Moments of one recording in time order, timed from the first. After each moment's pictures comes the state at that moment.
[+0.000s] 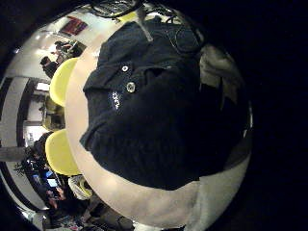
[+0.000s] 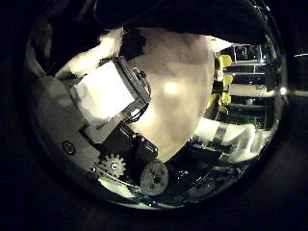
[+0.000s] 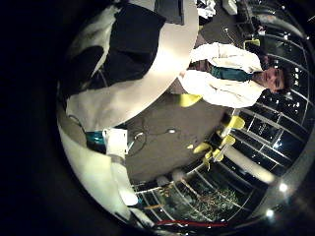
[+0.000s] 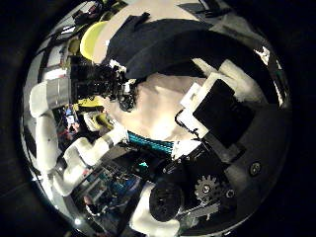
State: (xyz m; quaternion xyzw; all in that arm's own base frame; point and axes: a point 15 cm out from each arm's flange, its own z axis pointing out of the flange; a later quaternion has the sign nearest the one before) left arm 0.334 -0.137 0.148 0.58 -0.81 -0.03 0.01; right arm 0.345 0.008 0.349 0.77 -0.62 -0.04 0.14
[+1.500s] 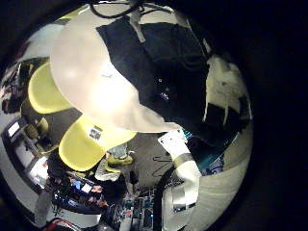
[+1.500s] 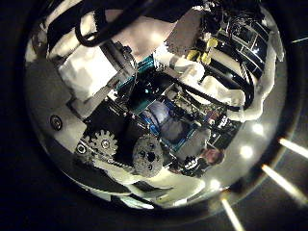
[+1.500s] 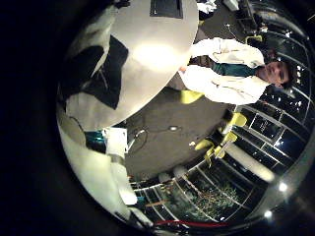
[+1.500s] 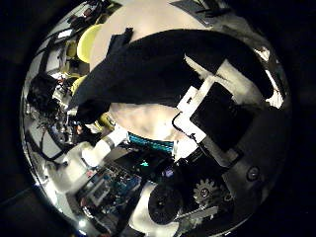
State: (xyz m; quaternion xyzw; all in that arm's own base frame) left arm 0.331 -0.075 0.310 0.42 -0.84 -0.20 0.27; right arm 0.365 -0.007 0.322 0.76 -0.63 -0.07 0.16
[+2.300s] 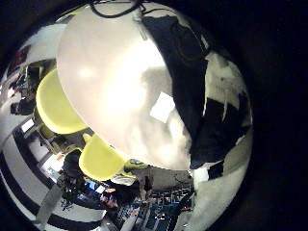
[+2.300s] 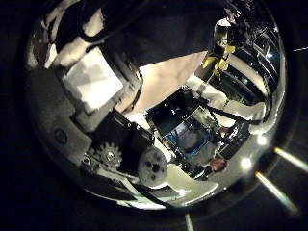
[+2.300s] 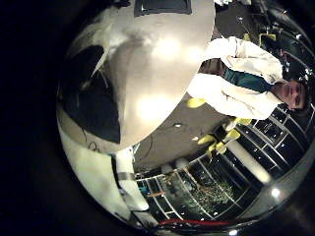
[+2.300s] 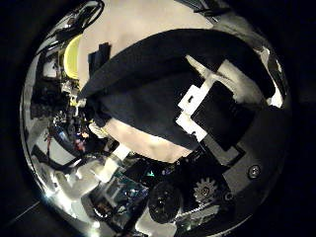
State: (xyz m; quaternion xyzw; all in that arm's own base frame) left arm 0.480 -0.051 0.215 0.46 -0.85 -0.23 0.14; right arm 0.481 -0.020 0.218 0.73 -0.65 -0.14 0.18
